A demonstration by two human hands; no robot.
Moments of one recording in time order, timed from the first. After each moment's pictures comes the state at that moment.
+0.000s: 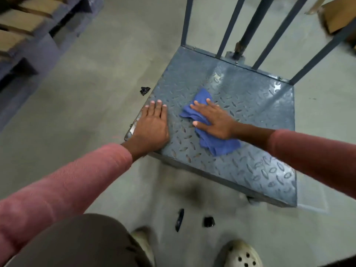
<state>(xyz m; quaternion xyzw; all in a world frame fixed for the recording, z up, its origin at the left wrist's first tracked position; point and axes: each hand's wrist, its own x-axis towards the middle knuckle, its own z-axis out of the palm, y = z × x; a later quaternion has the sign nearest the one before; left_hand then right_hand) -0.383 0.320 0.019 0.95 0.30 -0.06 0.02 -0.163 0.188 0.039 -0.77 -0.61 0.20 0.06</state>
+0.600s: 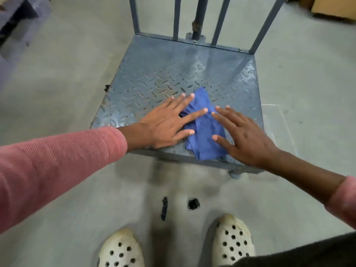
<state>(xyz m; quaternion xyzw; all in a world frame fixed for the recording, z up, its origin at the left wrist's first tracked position) -0.314 0.240 0.048 1.00 -0.07 -0.01 -0.02 -0.191 -0.011 0.063 -0.84 -0.53 0.02 0.08</state>
